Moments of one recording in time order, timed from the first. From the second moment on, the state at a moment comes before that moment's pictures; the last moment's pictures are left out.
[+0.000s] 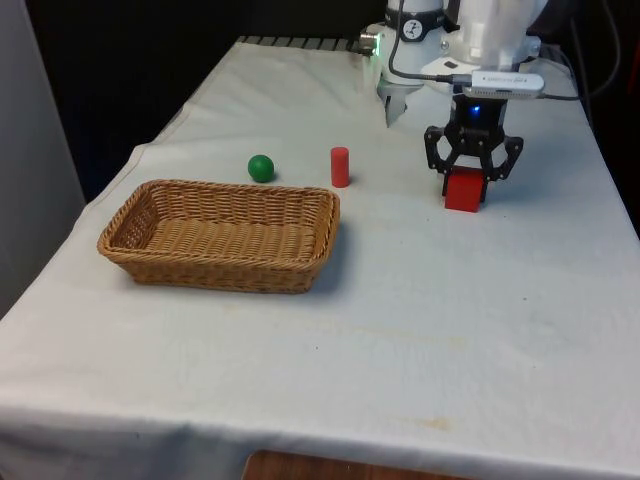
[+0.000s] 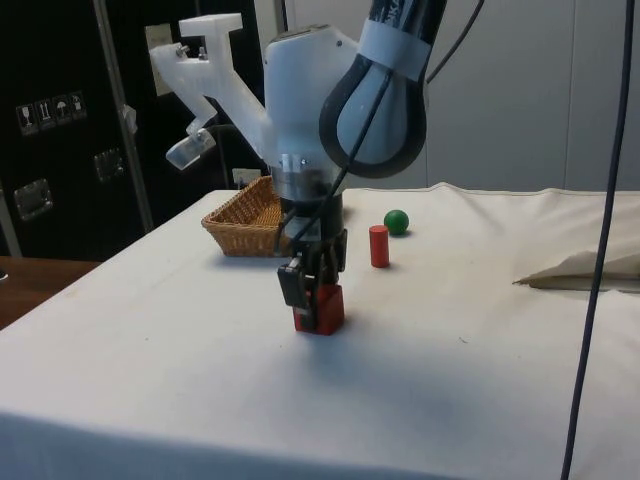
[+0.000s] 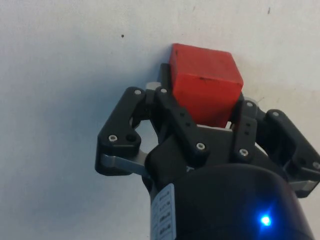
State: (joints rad) arm 0.56 0.37 -0.31 -2.43 0.18 2.84 0.25
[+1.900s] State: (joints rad) arm 0.52 0.24 -0.54 -2.28 0.17 2.61 0.05
